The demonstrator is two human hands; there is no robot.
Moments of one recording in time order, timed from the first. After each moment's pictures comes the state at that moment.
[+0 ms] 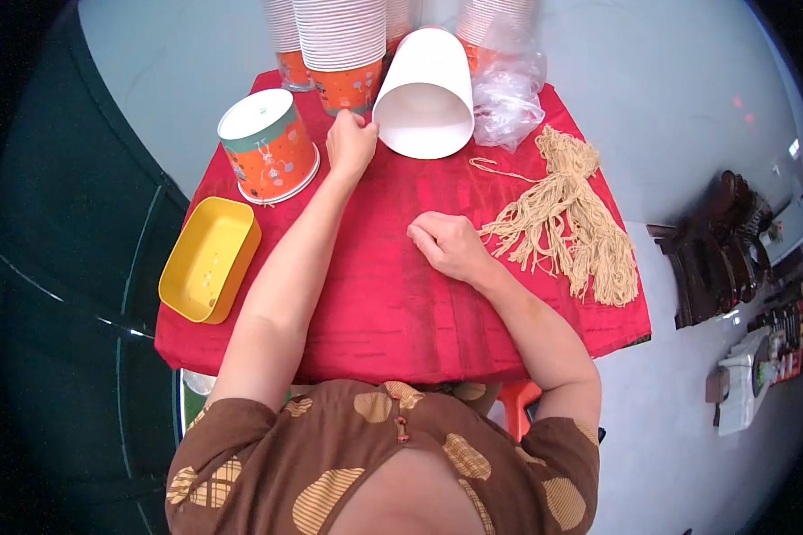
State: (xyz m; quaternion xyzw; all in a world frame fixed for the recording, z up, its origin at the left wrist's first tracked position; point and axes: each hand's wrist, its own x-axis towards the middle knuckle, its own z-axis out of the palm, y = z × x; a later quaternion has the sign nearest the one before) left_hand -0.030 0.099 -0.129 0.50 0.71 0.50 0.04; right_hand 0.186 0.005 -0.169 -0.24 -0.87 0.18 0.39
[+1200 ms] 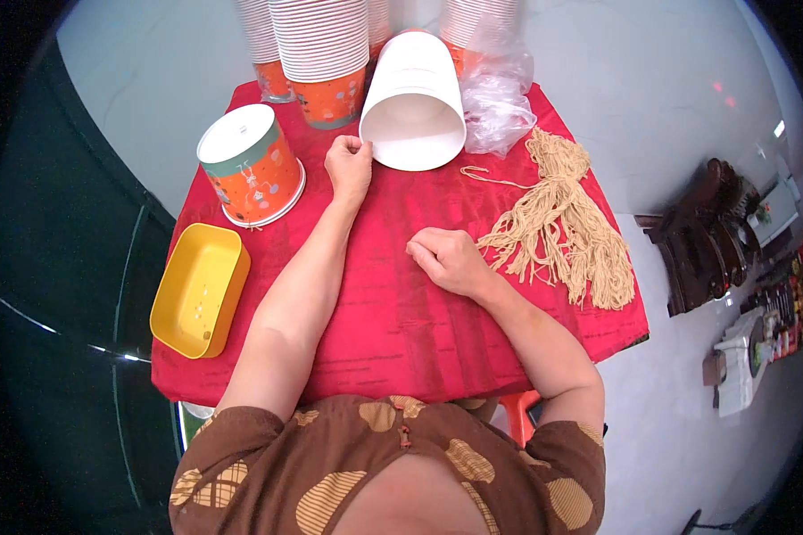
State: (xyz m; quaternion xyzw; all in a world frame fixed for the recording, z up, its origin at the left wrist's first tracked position) left_hand -0.021 0.136 -0.192 0.47 0.58 0.66 0.11; right_hand 0.192 0.008 -0.170 -0.26 -0.86 0.19 0.39
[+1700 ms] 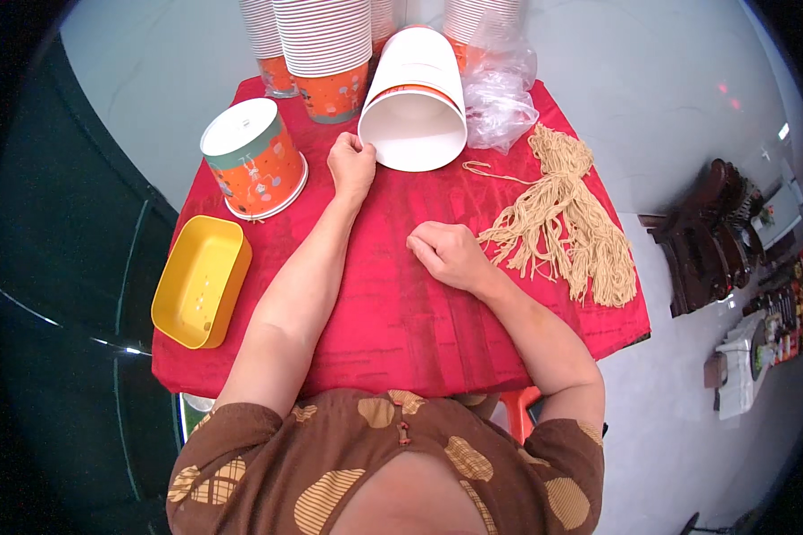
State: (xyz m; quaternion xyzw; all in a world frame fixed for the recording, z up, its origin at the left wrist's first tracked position) left_hand -0.021 0.126 -0.187 0.47 0.61 0.62 0.11; right_hand 0.191 0.008 -0.169 -0.26 -0.87 0.19 0.38
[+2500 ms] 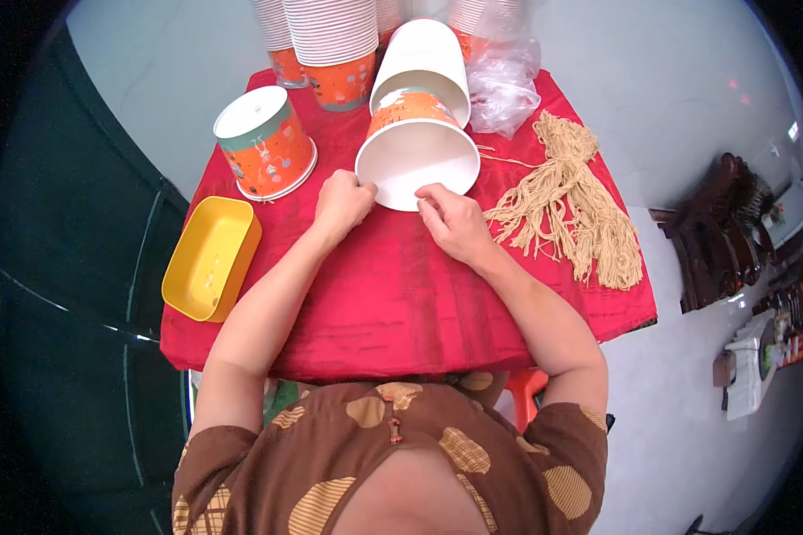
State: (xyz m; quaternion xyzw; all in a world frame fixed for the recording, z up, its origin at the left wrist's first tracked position) left_hand -0.022 0.000 -0.137 0.54 0.73 0.30 0.29; right_hand 0.187 0.003 -0.166 -0.30 -0.82 0.21 0.44
